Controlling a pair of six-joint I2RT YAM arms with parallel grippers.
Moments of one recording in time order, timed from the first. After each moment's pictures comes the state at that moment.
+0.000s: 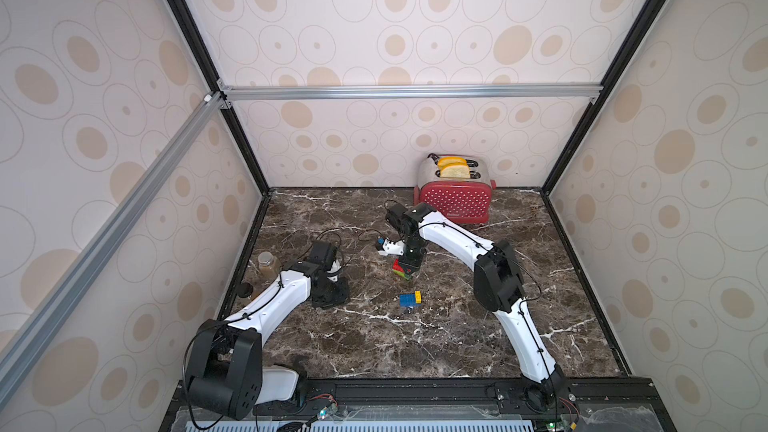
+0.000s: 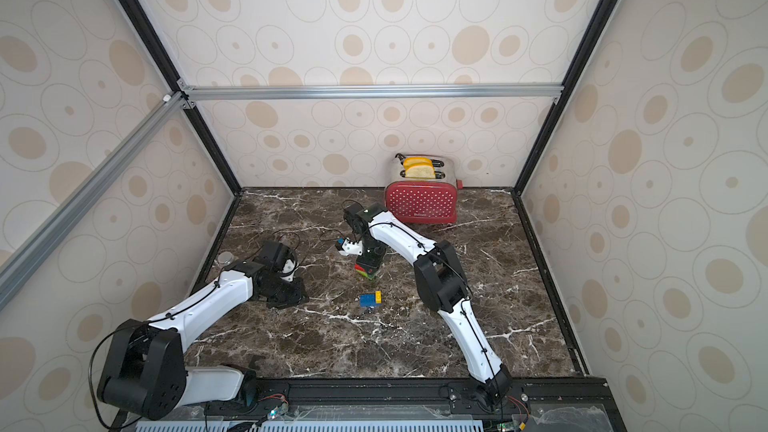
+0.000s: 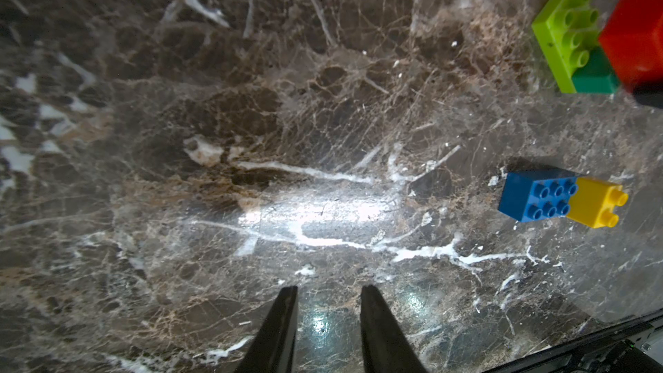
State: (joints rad) left arm -0.26 1.33 0.80 -0.78 0.23 -0.41; right arm 0.80 2.37 2.15 -1.29 -0.05 -0.56
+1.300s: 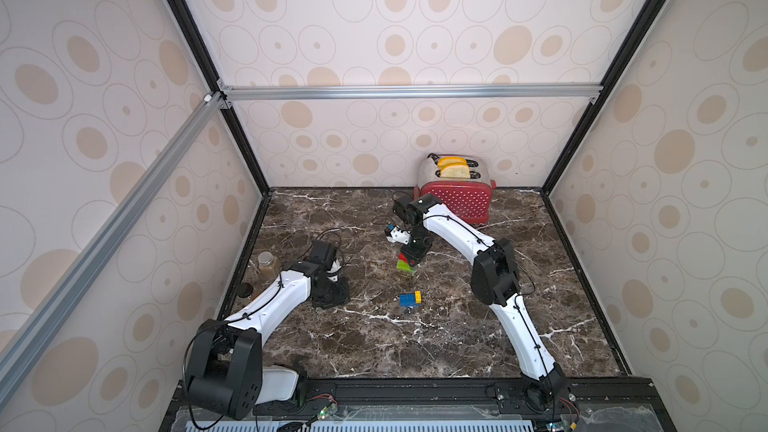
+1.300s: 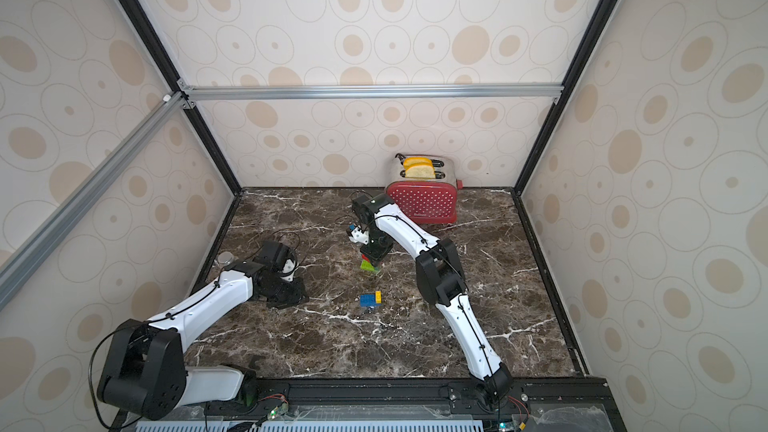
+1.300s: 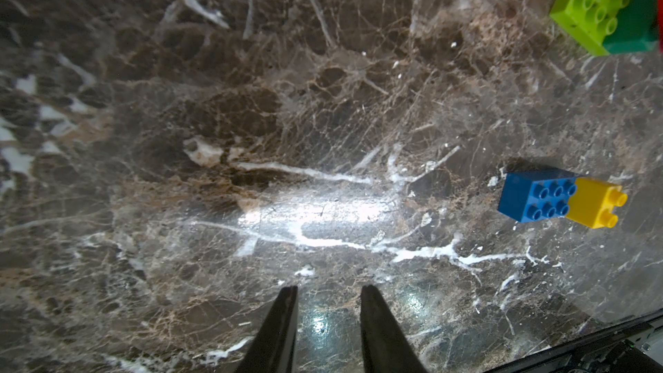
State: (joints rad) left arm -0.26 1.33 0.80 -0.78 0.23 -0.41; right arm 0.74 2.45 2.31 -1.39 -0.07 -0.36
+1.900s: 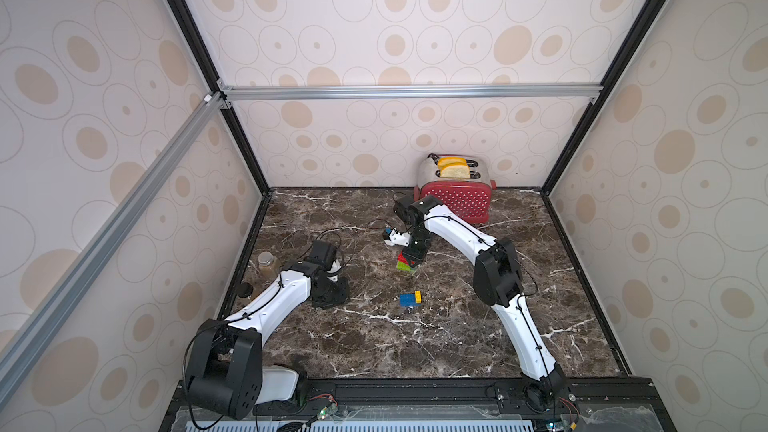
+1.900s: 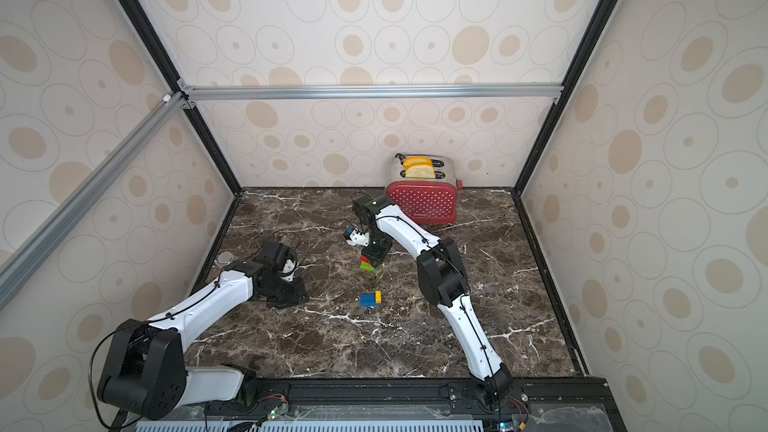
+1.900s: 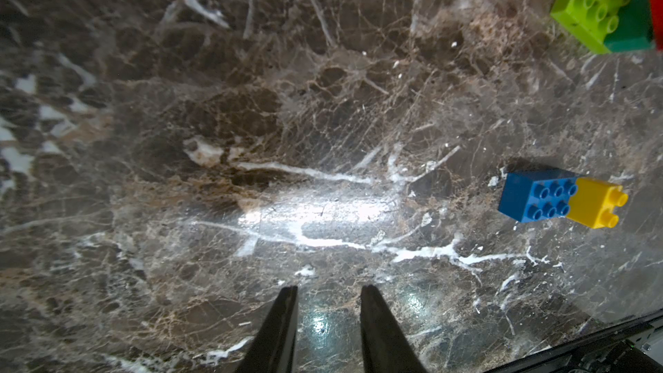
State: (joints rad) left arm -0.26 1.33 0.80 -0.78 0.23 -0.41; right arm 0.73 2.43 2.25 -1.34 -0.08 -0.51
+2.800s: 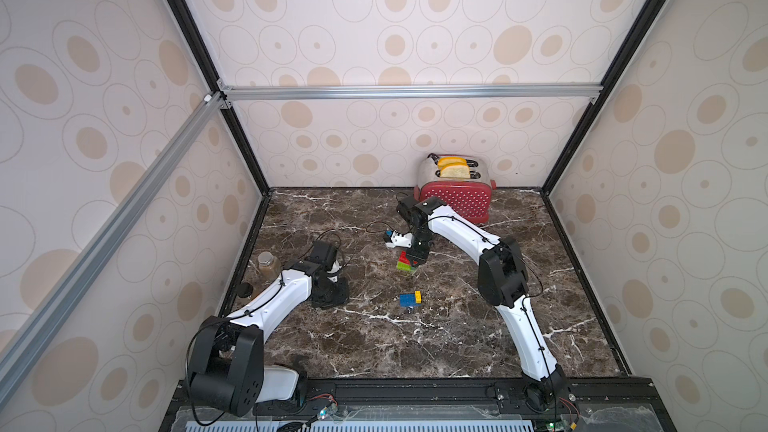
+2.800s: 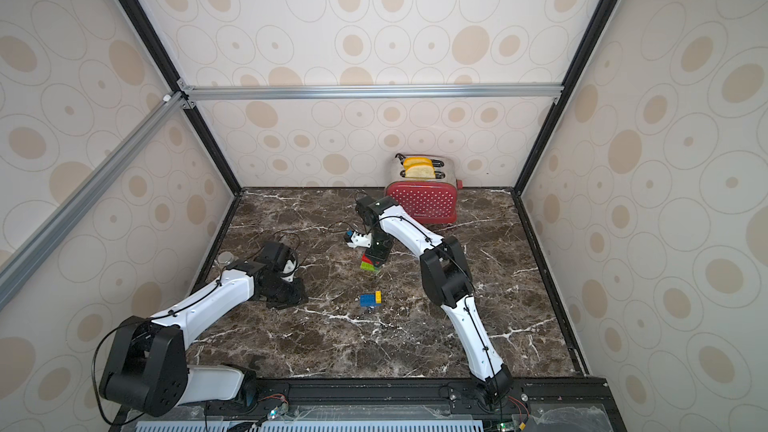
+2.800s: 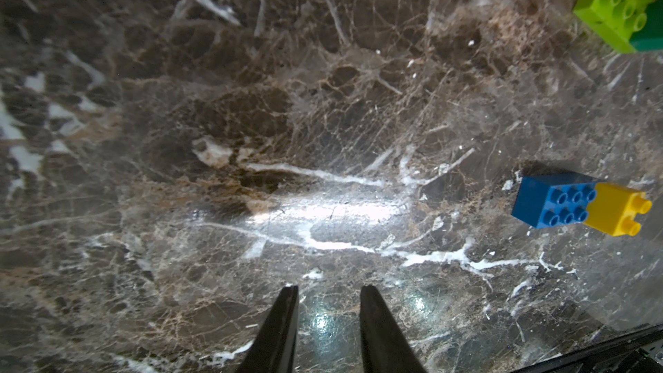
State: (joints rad) left arm -0.26 1.35 0.80 -0.78 0.21 -0.41; right arm 0.72 2.37 2.15 -1.27 -0.07 -0.64
